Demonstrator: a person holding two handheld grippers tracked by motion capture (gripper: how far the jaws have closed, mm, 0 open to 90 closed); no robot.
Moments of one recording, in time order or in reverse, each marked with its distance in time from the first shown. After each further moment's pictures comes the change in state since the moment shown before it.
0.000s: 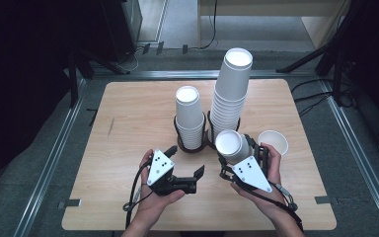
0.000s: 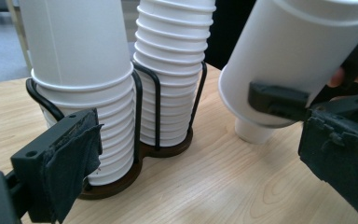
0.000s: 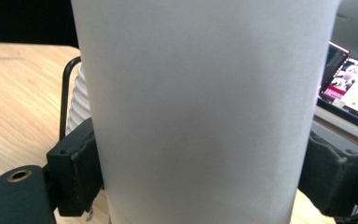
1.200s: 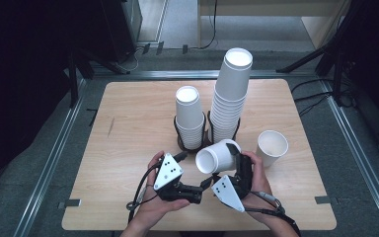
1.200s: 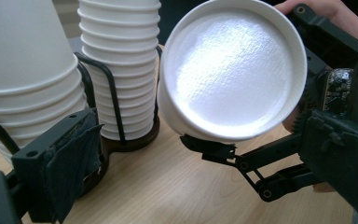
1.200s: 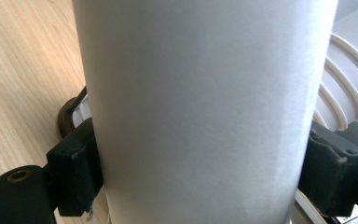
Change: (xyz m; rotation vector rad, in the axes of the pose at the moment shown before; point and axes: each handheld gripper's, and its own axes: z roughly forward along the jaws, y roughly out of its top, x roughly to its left) left arm -0.015 -0.001 0.003 0.062 -0.130 0.072; right arm 0.038 -0.016 0.001 -0.070 0.026 -0.436
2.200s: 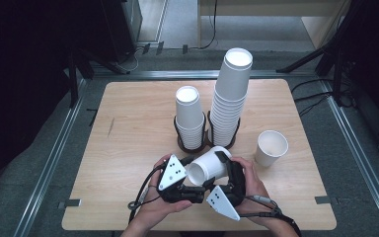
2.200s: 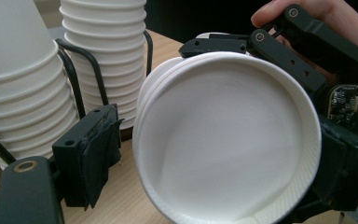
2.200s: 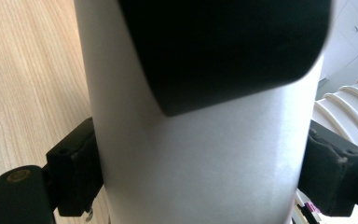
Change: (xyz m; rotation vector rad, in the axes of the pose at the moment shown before) left arm -0.004 -0.001 0.004 0.053 -0.023 0.006; right arm 0.015 0.002 -0.005 -0.075 0.123 -0.119
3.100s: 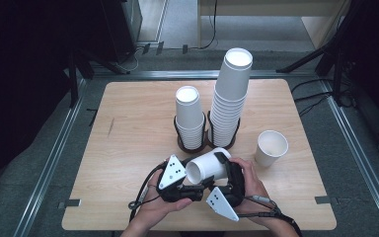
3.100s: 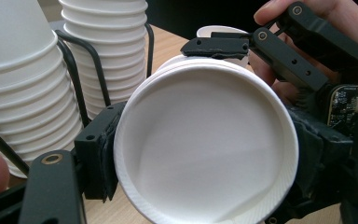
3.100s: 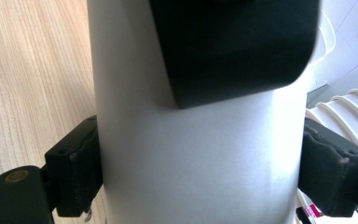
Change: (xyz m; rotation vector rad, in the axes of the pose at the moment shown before) left arm 0.003 -0.003 0.001 0.012 -0.003 -0.004; right arm 0.003 -0.004 0.001 0.004 0.008 -0.037
